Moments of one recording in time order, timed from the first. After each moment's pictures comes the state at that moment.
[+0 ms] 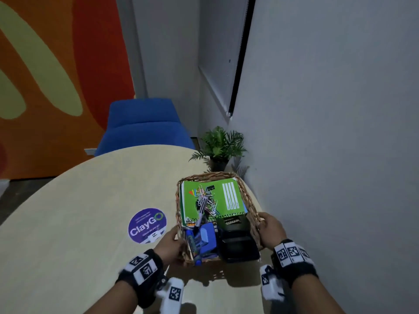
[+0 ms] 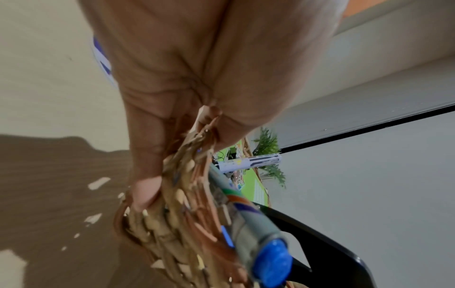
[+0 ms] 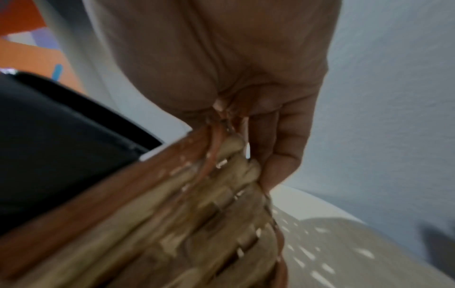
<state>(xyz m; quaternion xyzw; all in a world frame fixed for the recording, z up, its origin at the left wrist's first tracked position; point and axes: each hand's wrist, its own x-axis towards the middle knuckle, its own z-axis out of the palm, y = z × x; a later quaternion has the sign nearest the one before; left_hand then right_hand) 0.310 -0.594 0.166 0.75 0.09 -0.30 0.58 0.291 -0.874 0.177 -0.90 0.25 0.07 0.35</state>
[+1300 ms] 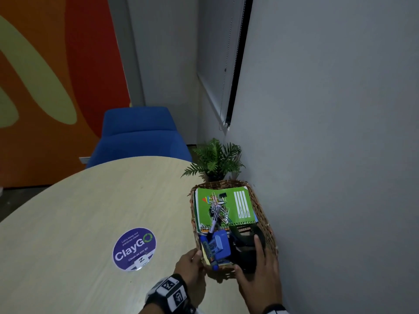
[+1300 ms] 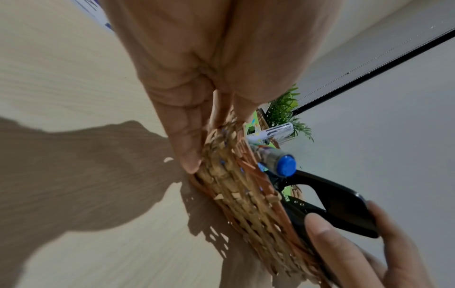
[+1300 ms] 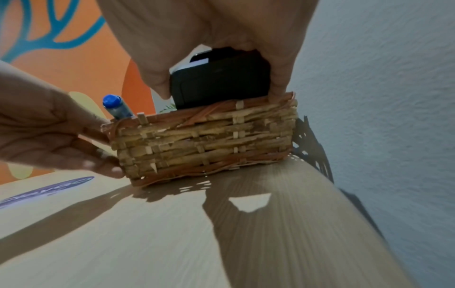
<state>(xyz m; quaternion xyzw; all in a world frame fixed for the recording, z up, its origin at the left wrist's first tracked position) 0.346 -0.668 0.086 0.76 0.10 -0.29 0.58 0.261 -0.859 0.122 -0.94 0.19 -0.05 0.29</state>
